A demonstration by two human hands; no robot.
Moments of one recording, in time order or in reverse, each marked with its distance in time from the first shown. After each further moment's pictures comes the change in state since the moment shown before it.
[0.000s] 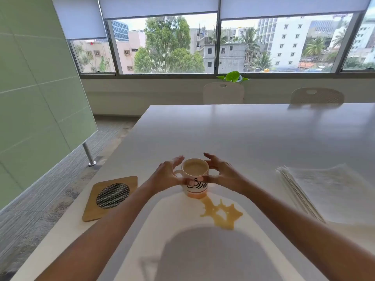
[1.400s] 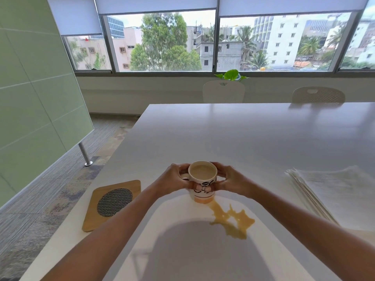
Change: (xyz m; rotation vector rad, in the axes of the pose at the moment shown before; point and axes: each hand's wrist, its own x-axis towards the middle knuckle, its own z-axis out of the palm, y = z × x) left_hand 0.013 -0.008 -0.002 -0.253 -0.091 0.048; right_hand 0.025 0.026 0.008 0.180 -0.072 0.021
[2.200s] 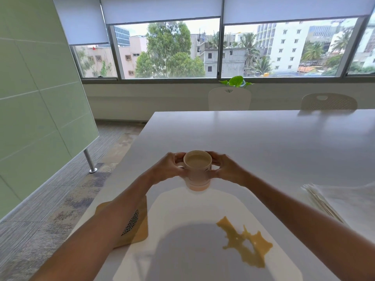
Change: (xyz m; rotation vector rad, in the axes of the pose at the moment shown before) left_hand 0.045 0.014 -0.072 0.025 -0.028 0.004; right_hand 0.085 -0.026 -0.009 -0.048 0.052 -0.140
